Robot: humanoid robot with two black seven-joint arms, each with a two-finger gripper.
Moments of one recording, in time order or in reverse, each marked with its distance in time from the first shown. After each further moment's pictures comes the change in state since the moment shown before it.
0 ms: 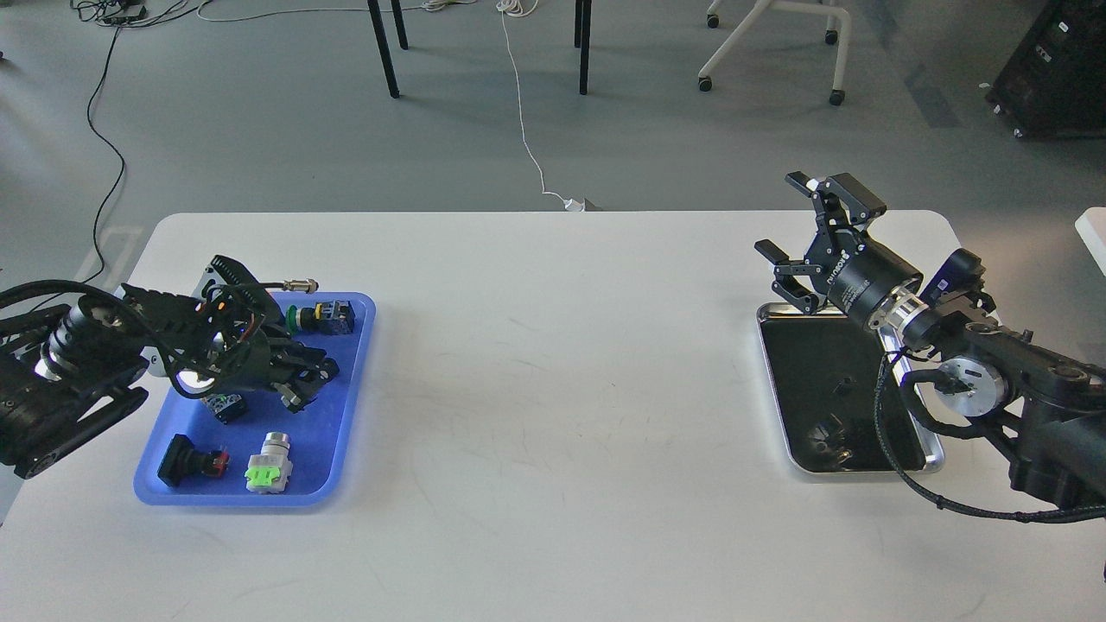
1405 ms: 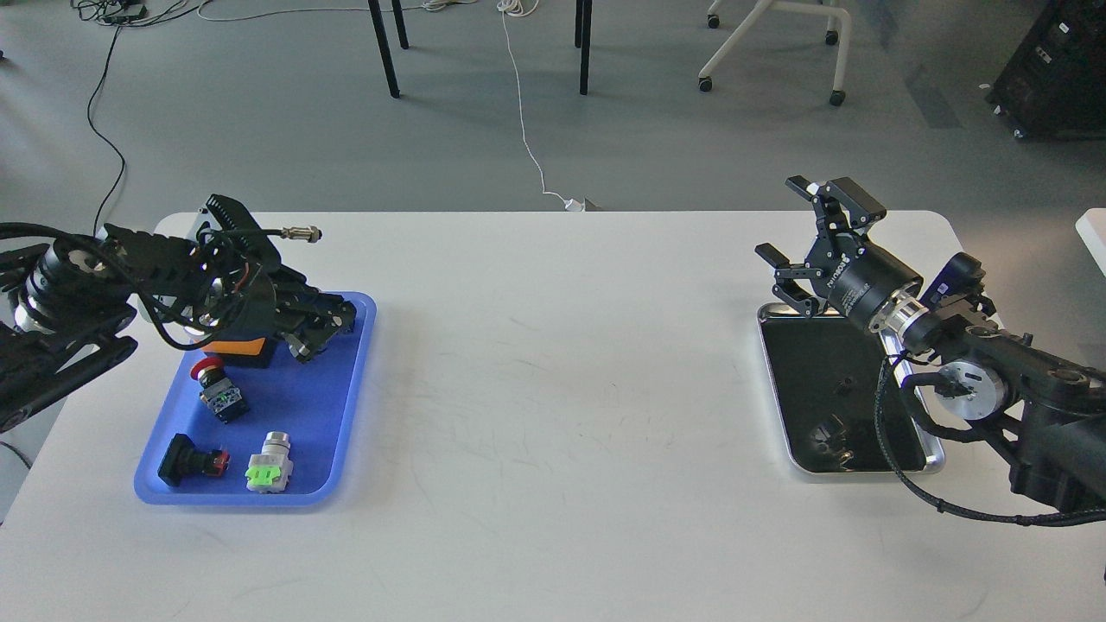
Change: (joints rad) left arm -0.153 0.081 -0.010 -0.201 0.000 -0.034 0.000; right arm -0.006 0.000 -0.001 -0.001 0.000 0.000 0.000
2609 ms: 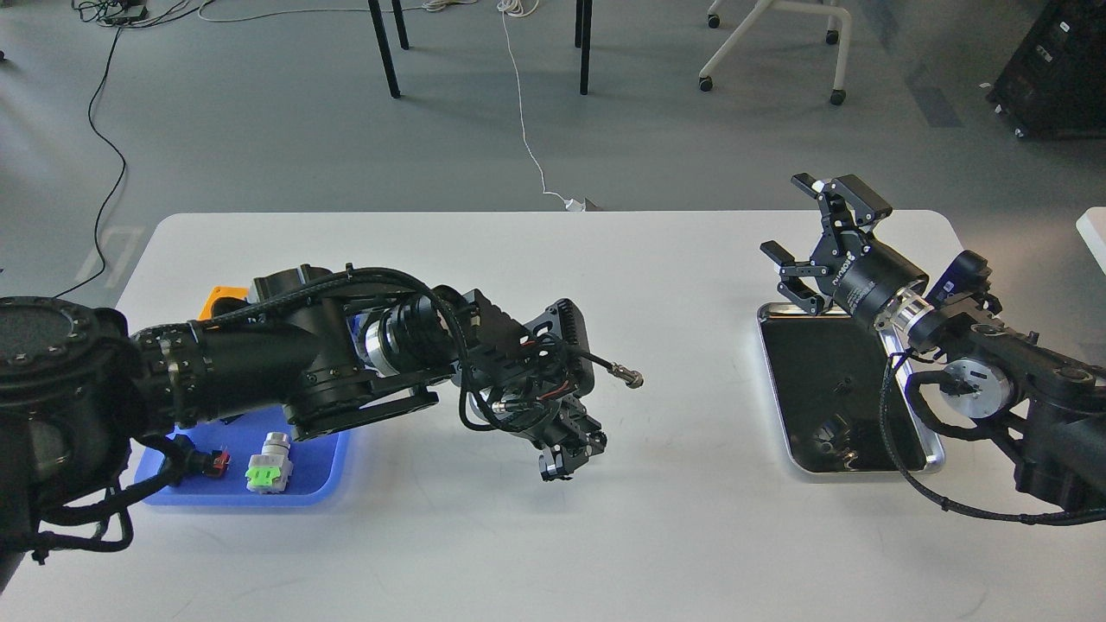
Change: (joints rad) left arm -0.151 -0.629 0.270 0.039 0.000 -0.144 0.000; right arm 0.001 -0.008 0.001 -0.003 0.000 0.000 0.000
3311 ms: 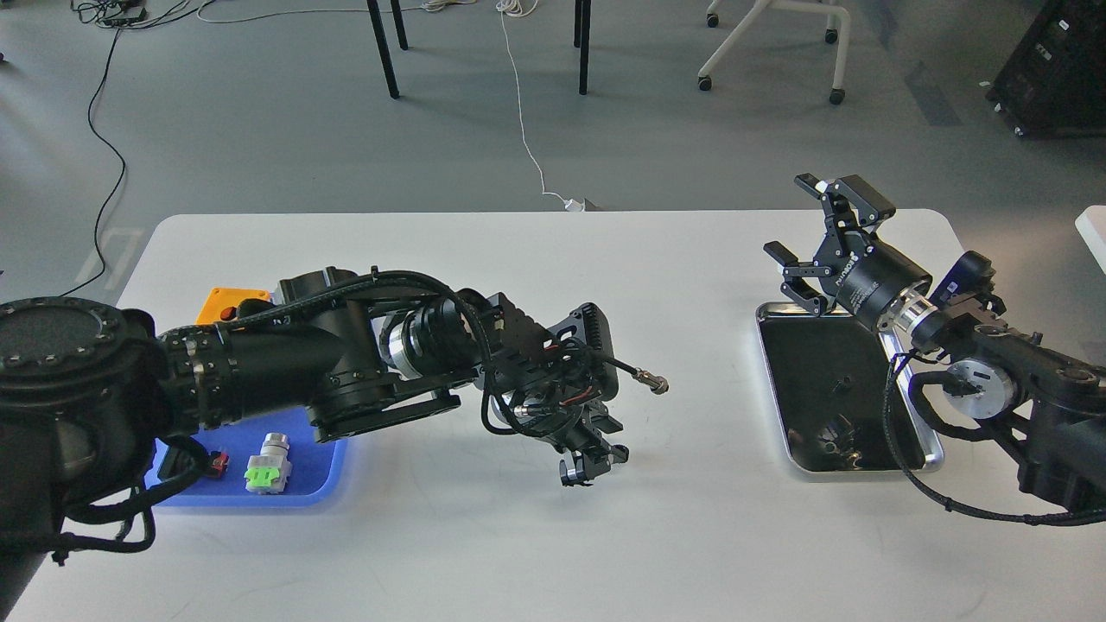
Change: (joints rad) left arm -0.016 -0.025 -0.018 0.013 0.000 0.007 0.000; right arm -0.002 -0.007 0.000 0.001 0.000 0.000 0.000
